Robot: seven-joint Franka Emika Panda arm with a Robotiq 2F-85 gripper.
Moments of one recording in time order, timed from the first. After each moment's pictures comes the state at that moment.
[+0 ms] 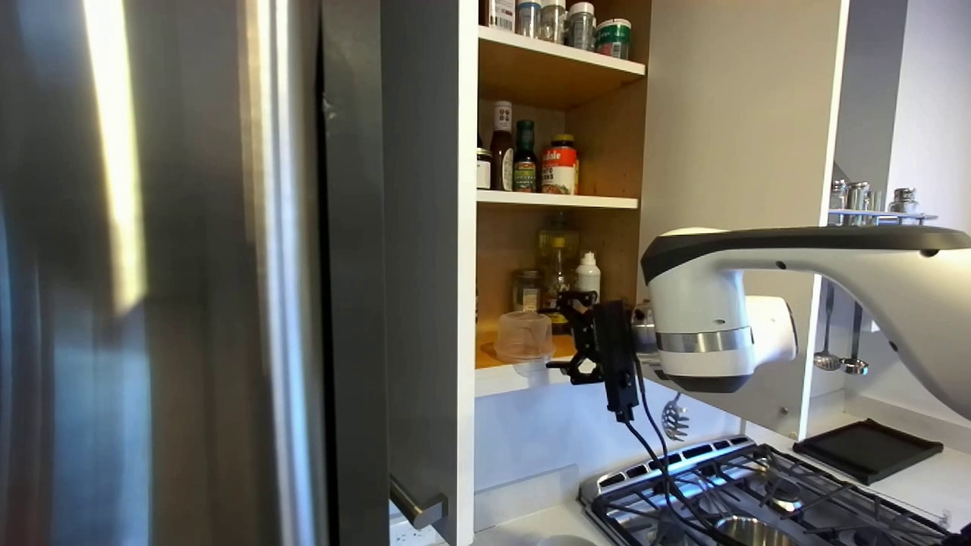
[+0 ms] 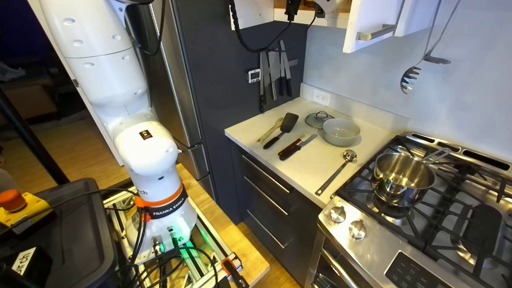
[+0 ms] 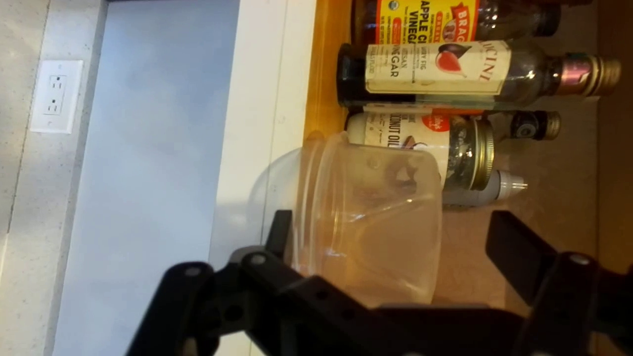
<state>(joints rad) 0.02 -0.04 -0.01 -1.81 1.52 2.70 -0.04</state>
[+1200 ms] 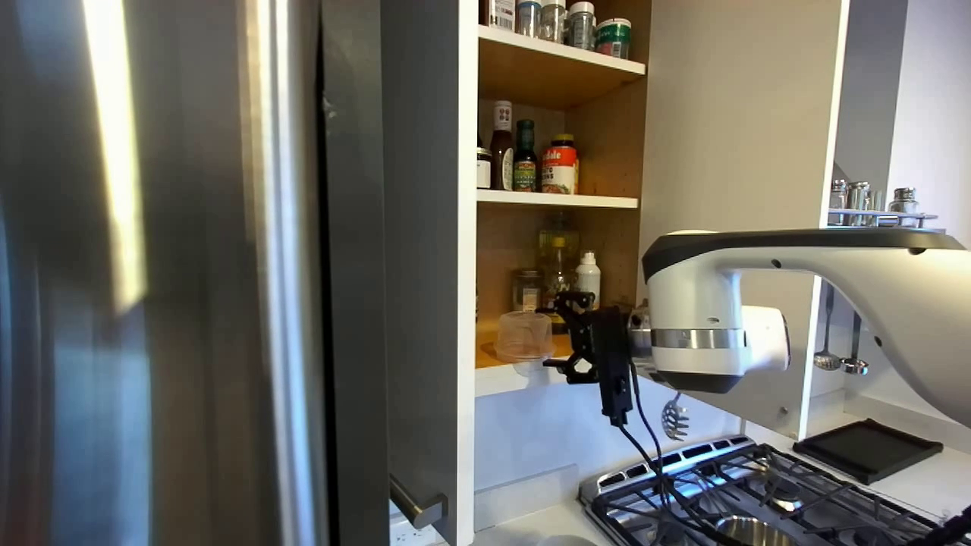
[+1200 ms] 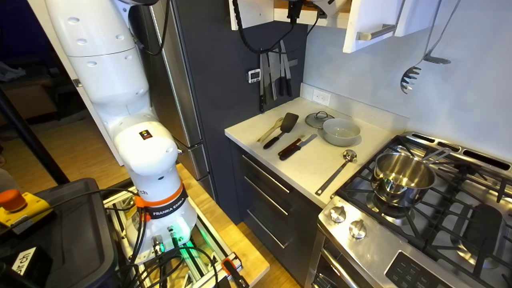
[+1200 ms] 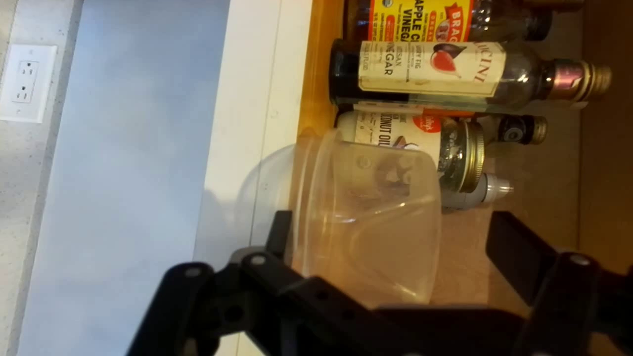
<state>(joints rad) 0.02 -0.02 -0.01 -1.79 1.63 2.70 -0.19</state>
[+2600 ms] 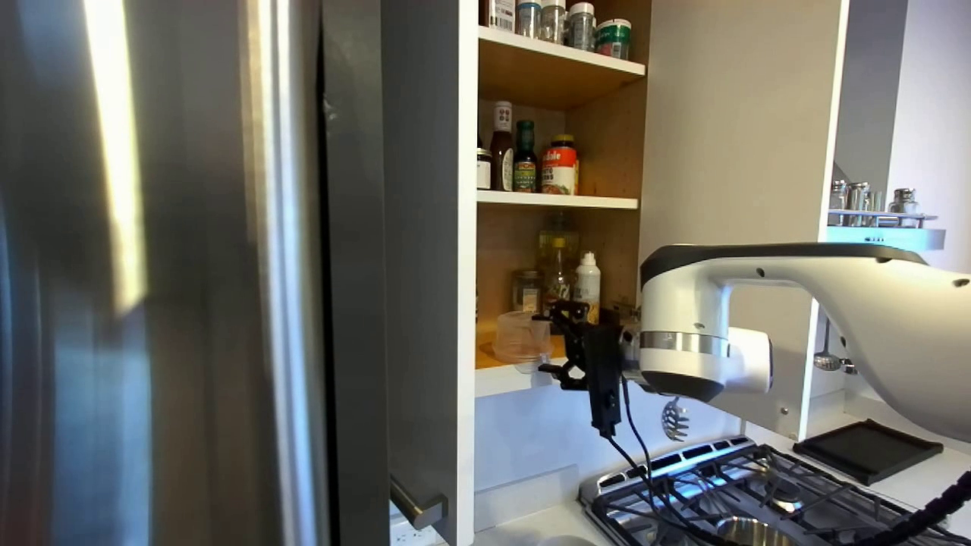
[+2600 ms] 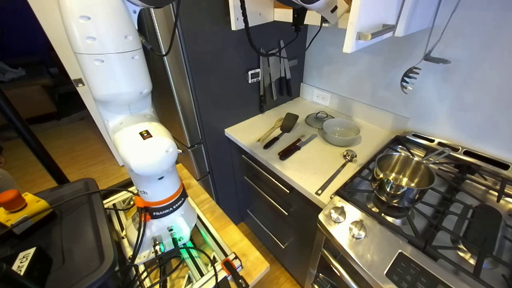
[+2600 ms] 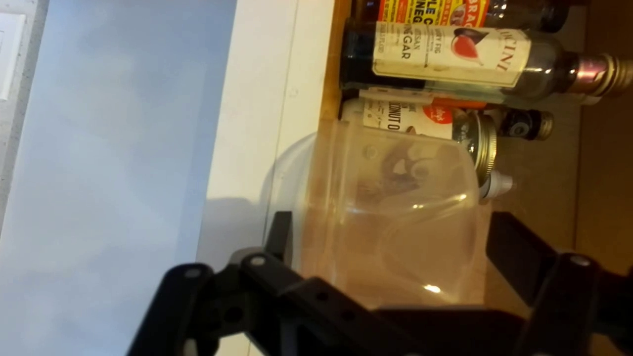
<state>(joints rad) 0.02 0.04 -0.01 -1.75 1.81 2.70 -0.40</state>
